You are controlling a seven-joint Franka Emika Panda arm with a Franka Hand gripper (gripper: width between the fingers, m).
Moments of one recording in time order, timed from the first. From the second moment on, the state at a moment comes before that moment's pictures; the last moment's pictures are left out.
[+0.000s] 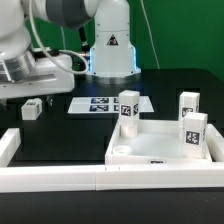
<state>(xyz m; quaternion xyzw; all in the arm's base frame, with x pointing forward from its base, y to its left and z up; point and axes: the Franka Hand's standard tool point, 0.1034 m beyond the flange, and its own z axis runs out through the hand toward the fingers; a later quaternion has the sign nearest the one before) 0.417 -0.200 0.049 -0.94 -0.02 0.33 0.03</state>
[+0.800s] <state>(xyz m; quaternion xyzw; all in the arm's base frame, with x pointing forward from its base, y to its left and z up) 0.386 -0.218 0.021 -0.89 0.00 0.45 0.03</state>
